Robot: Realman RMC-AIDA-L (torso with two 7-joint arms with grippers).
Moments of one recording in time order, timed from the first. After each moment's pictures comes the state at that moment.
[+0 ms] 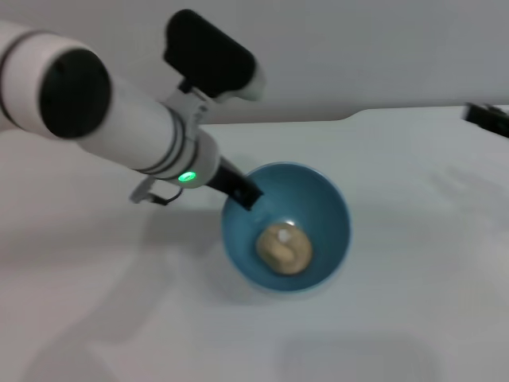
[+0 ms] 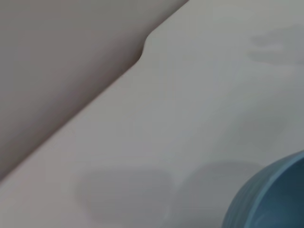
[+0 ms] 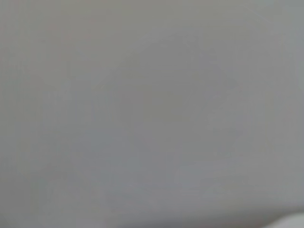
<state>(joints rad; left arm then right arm) -0.75 -2.07 -1.36 -1.13 2.57 -1.00 0.35 0.37 2.07 -0.61 -0.91 -1.82 -1.32 1.90</state>
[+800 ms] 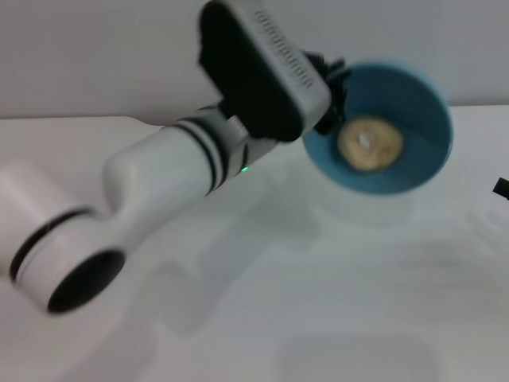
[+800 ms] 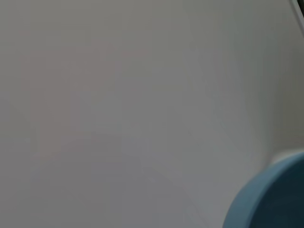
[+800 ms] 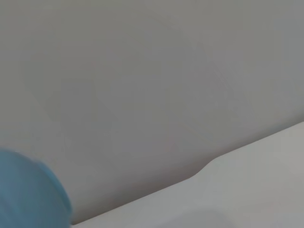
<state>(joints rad) -0.47 -2.08 -1.03 -1.27 2.89 -0.02 0.37 0.28 2.07 -0.50 -0.68 -1.83 -1.28 1.77</state>
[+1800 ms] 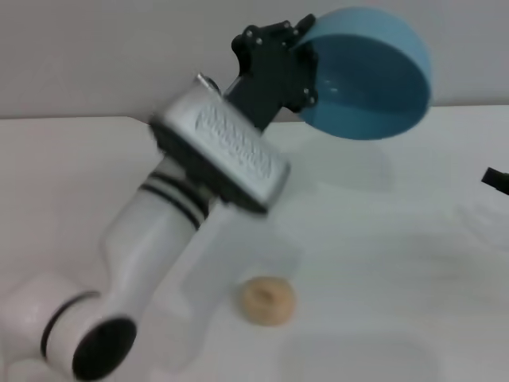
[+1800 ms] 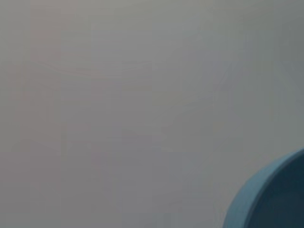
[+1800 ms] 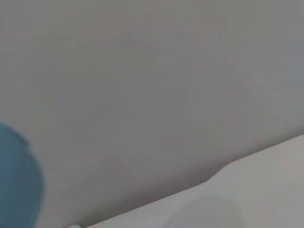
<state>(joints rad) -0.57 -2.08 -0.70 -0.85 2.22 0.81 0.93 0.31 2.07 -0.51 -0.67 -1.82 -1.28 1.77</state>
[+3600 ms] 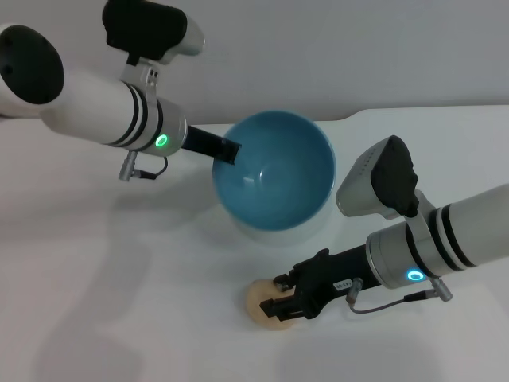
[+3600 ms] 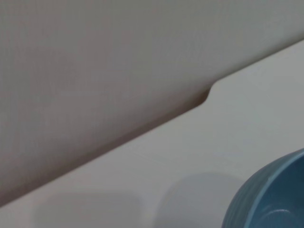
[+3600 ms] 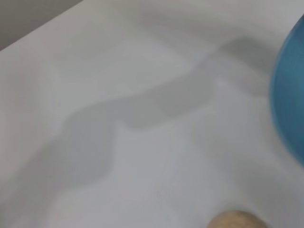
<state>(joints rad) -0.84 -2.06 -1.62 -0.77 2.36 -0.79 0.48 0.62 2.08 -1.64 -0.74 -1.88 -1.05 2.00</state>
